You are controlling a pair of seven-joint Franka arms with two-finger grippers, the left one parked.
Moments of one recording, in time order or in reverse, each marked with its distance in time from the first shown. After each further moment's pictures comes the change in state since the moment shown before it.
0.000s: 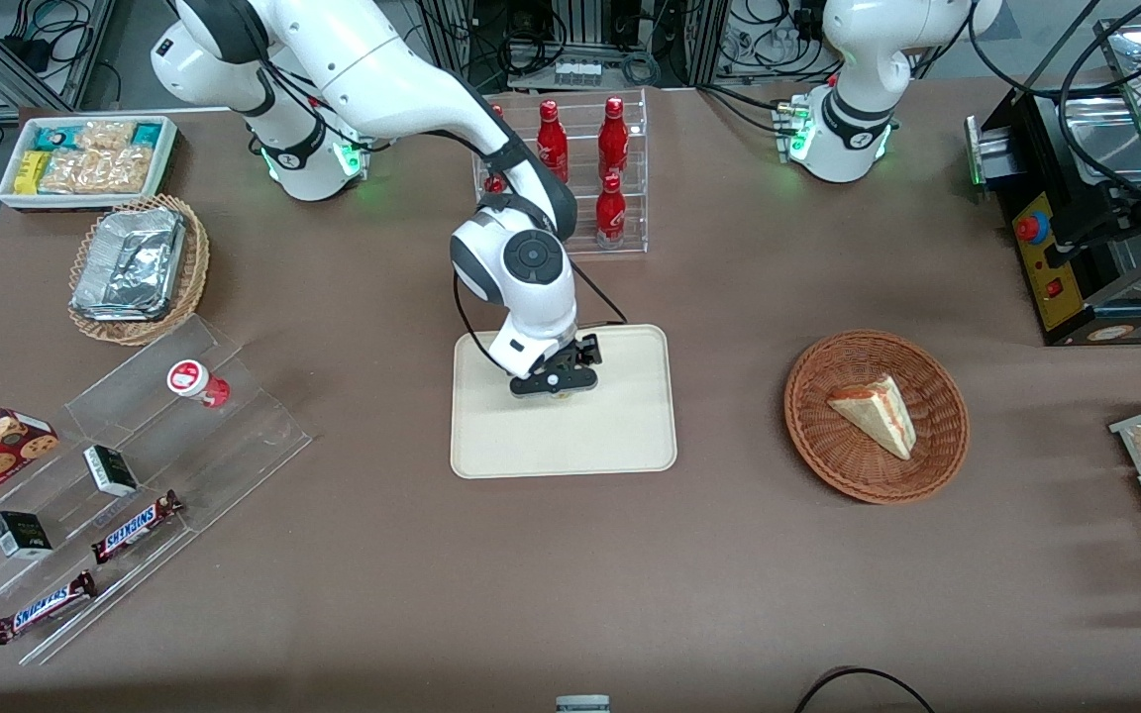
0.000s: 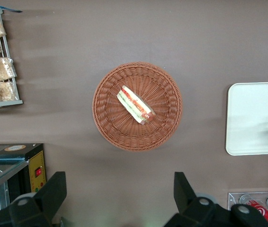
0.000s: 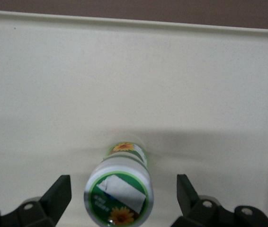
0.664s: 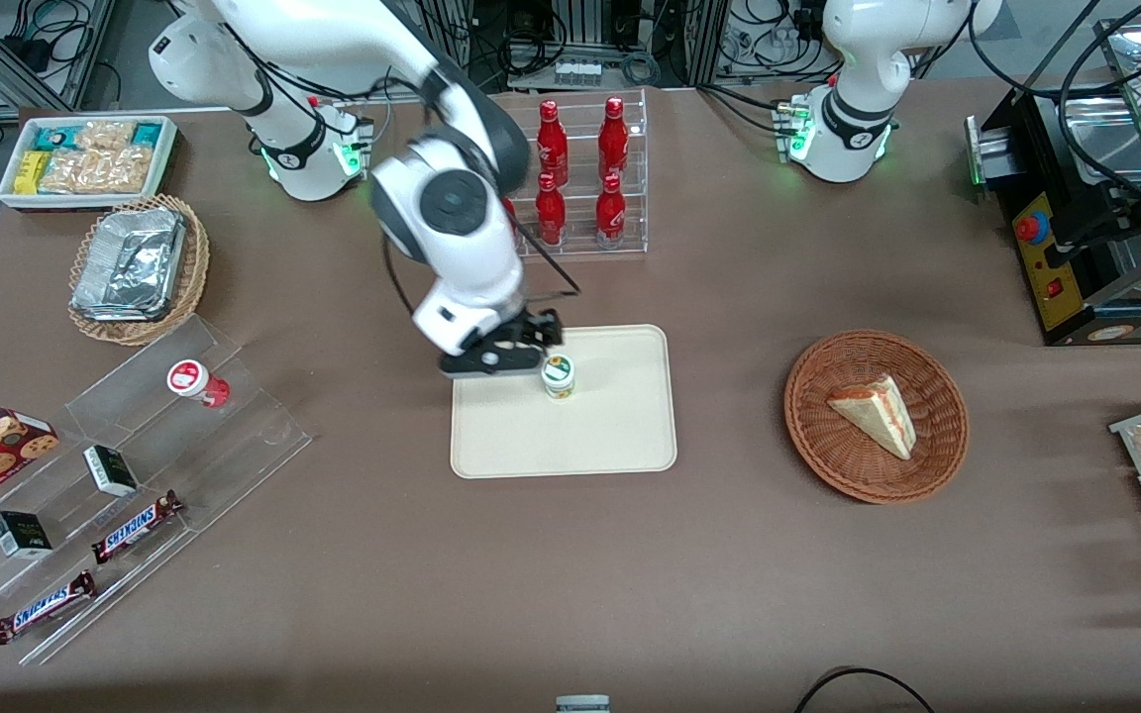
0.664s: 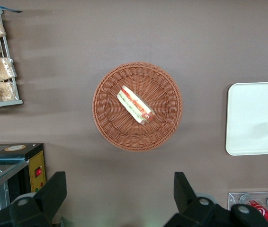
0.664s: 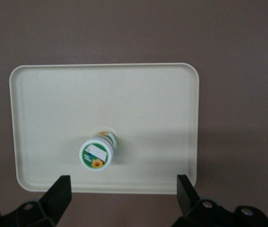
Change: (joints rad) arm -0.093 -0.320 -0.013 -0.039 0.000 -0.295 -0.040
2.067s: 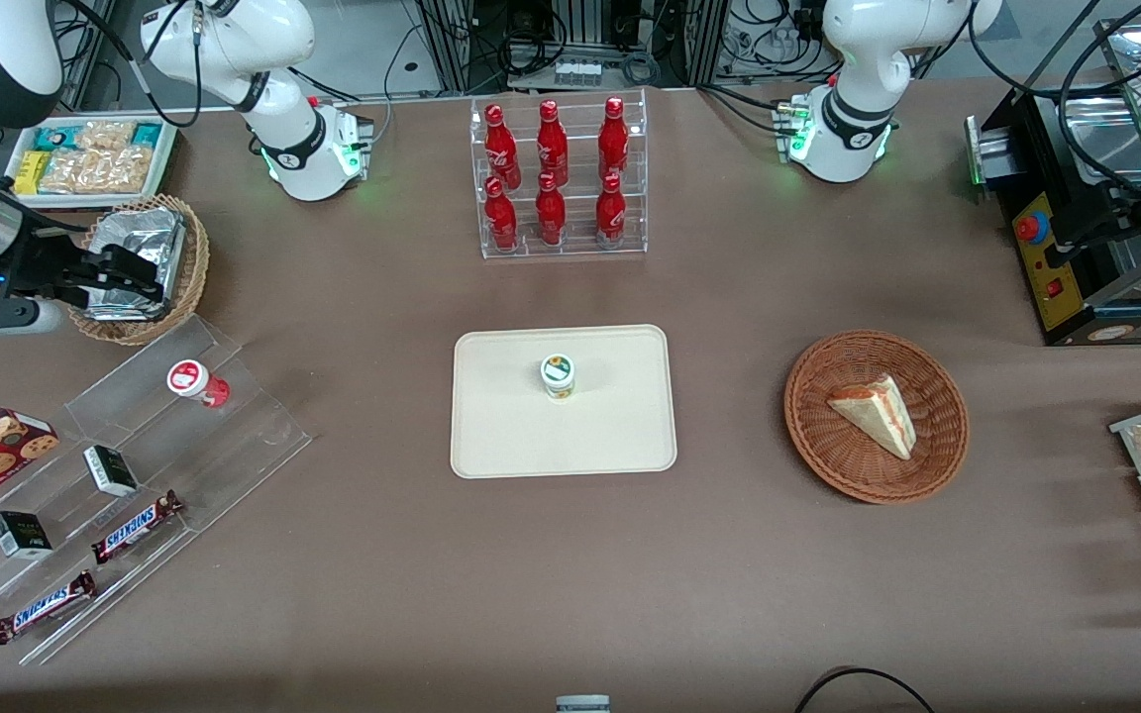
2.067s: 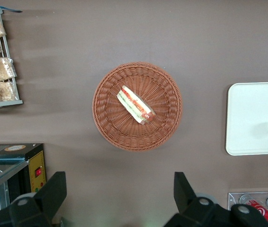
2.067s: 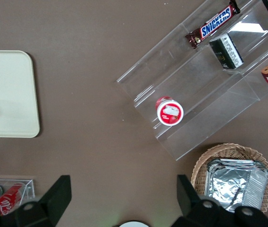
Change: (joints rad) arm -0.665 -0.421 -0.014 -0.074 -0.055 -0.483 -0.670
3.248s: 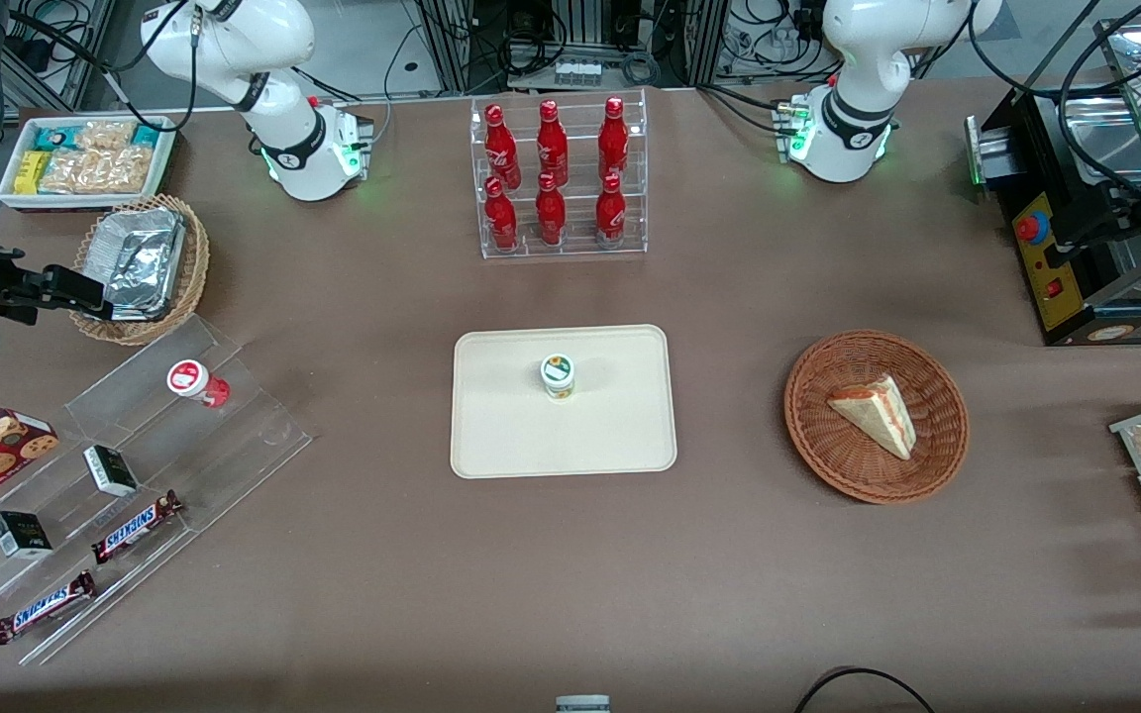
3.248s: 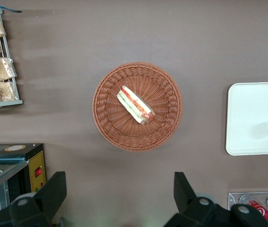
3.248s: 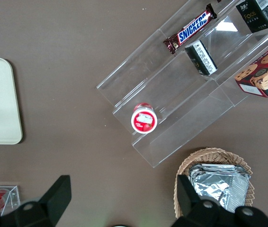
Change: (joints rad) arm -0.036 0.078 -0.062 0.069 -0.002 0.002 -0.089
